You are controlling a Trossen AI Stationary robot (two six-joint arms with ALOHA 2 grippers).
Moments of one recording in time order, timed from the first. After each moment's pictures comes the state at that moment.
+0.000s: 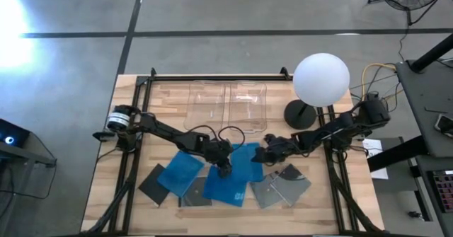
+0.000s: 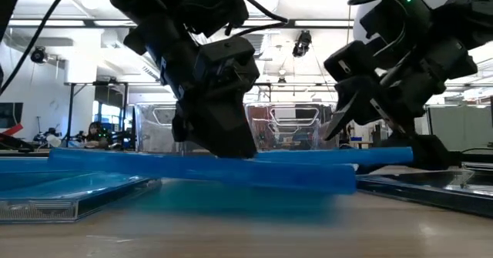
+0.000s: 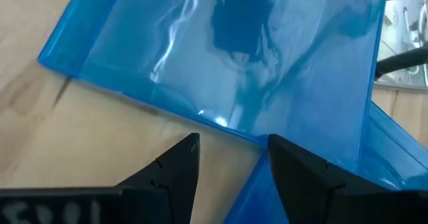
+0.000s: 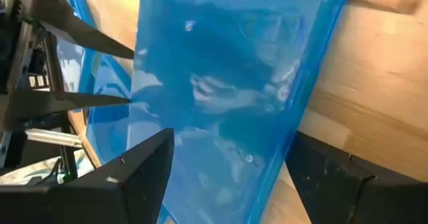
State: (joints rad) left arm -0.15 1.85 1.05 -0.07 0.04 -0.65; right arm 0.17 1.59 0.47 0.39 0.02 1.54
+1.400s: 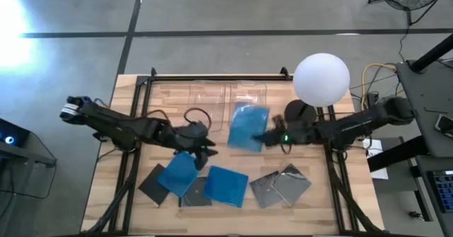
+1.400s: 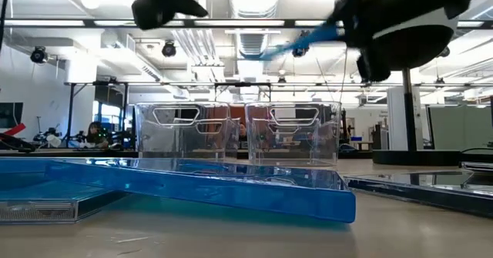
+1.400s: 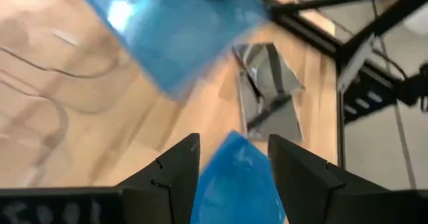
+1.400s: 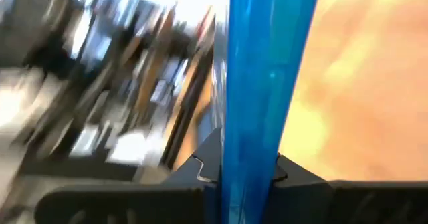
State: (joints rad) left arm -0.25 1.25 1.04 -0.36 -0.21 -0.66; right arm 0.12 1.18 0.57 0.25 0.32 1.30
